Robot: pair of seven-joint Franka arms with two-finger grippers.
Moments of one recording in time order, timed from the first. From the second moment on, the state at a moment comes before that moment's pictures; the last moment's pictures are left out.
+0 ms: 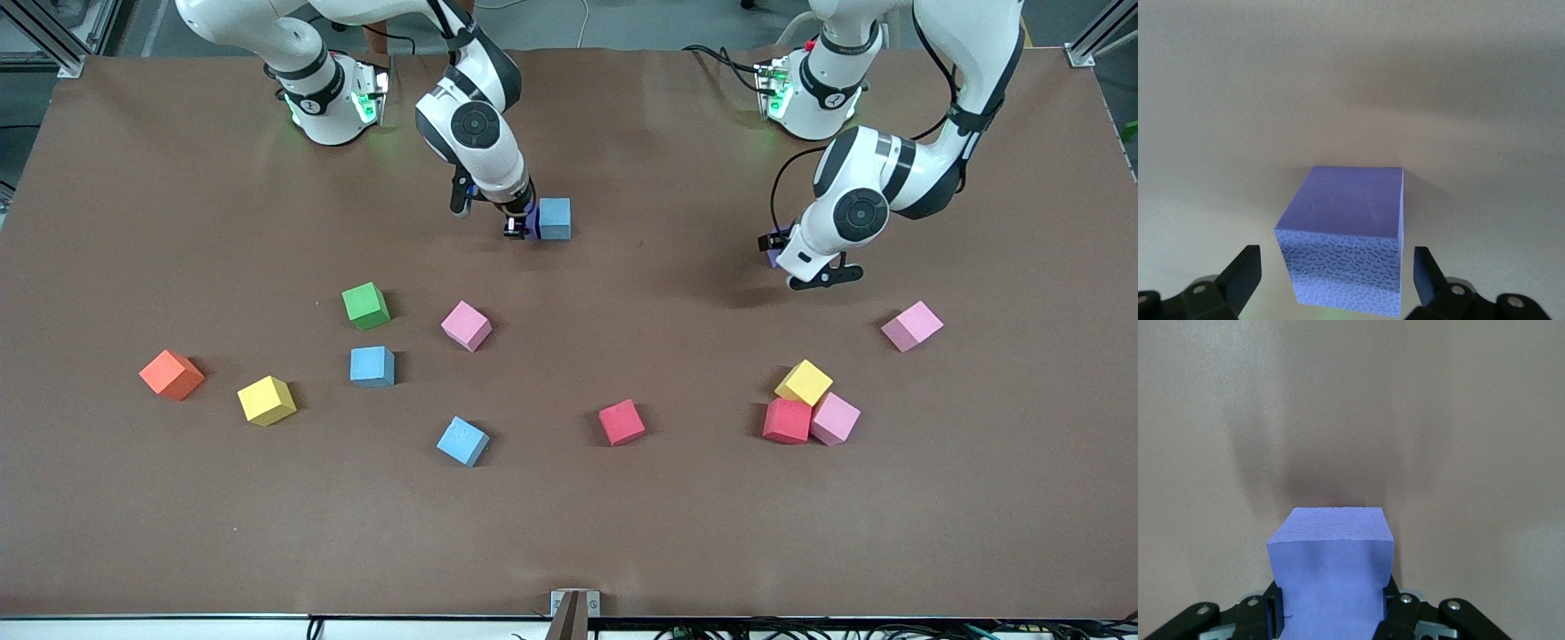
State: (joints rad) left arm 0.24 0.17 -0.52 -2.54 0.11 2.30 -0.52; right arm 0.68 0.31 0.26 -2.34 0.17 2.64 2.45
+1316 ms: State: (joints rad) left arm -0.01 0.28 -0.58 -2.15 -0.17 2.23 -1.75; right arm 0.70 0.29 0.23 -2.27 0.17 2.48 2.45
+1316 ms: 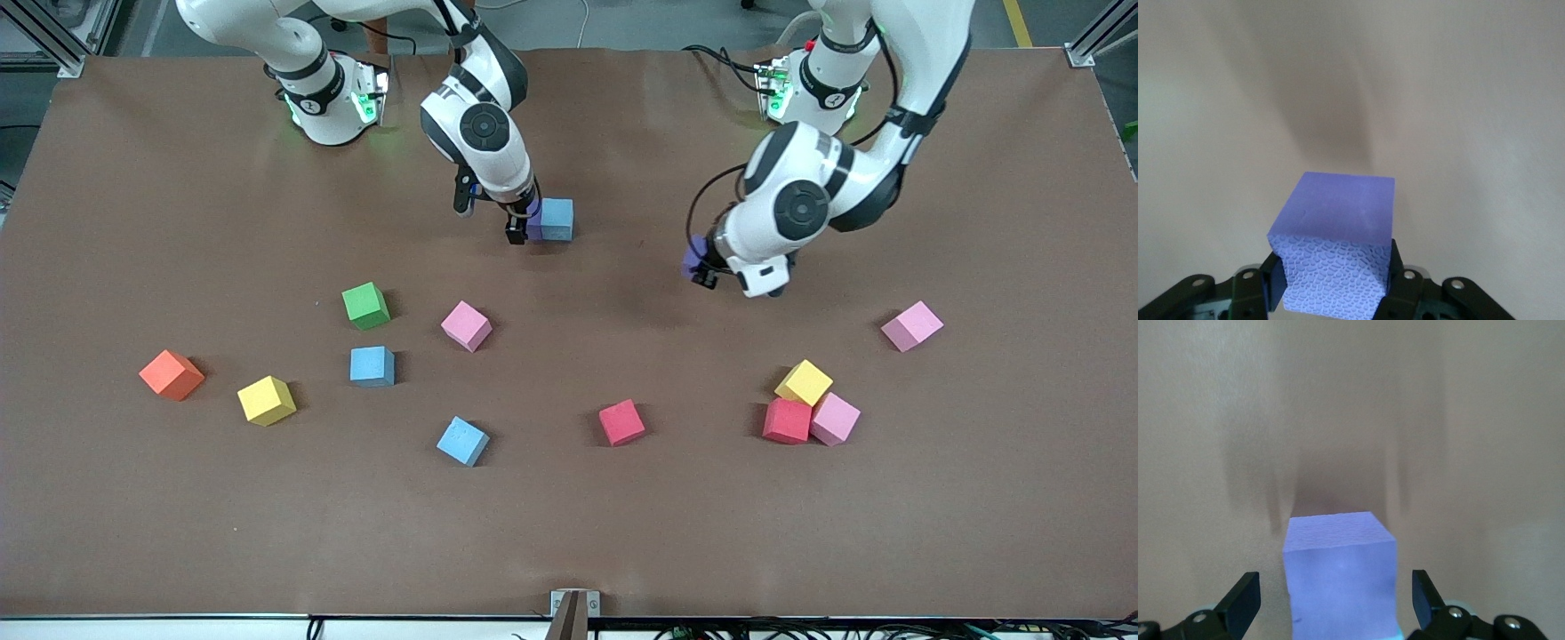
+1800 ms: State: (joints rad) left arm -0.22 0.46 -0.58 -1.99 -0.17 2.39 -2.19; right arm 0.64 0.23 0.19 -2.14 0.10 2.33 2.45
